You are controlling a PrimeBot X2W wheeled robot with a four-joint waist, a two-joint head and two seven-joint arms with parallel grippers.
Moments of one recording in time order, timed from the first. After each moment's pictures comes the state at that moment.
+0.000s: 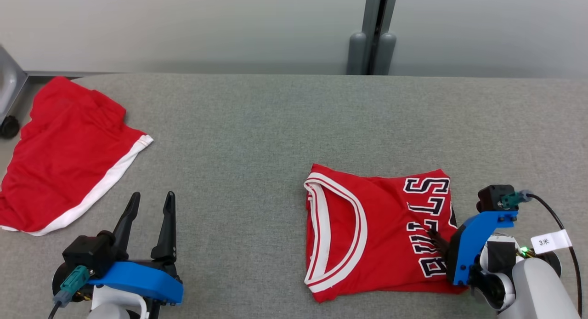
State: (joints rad) left arm -0.13 0.32 -0.32 0.25 -0.55 -0.01 -0.23; right arm -0.30 -0.06 -0.10 0.43 0.19 0.13 0.61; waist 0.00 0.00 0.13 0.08
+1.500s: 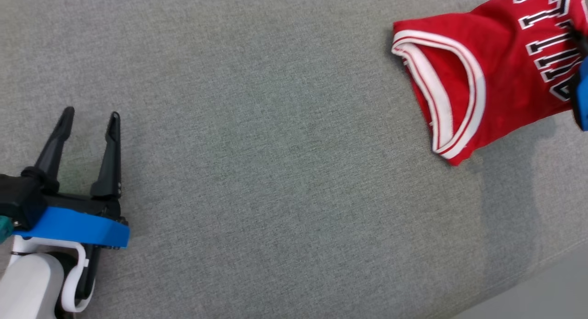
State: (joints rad) left arm -0.25 0.51 -0.26 -0.02 -0.49 0.03 -0.13; right arm -0.86 -0.65 0.36 0.50 0.22 0.13 0.35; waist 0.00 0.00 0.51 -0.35
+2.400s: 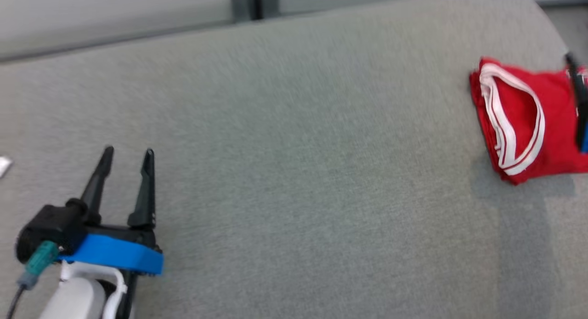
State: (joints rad) left arm -0.20 0.44 -0.30 0.05 -0.53 0.04 -0.18; right arm -0.80 -0.60 0.21 0.67 0.19 0.13 0.12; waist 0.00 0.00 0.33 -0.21
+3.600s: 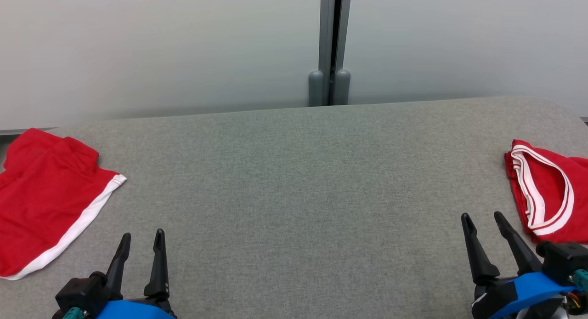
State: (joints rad) left arm 0.02 0.29 -0.25 0.23 -0.56 0.00 -0.26; right arm 0.03 -0.12 -0.03 0.05 0.28 0.13 -0.02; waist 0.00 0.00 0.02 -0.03
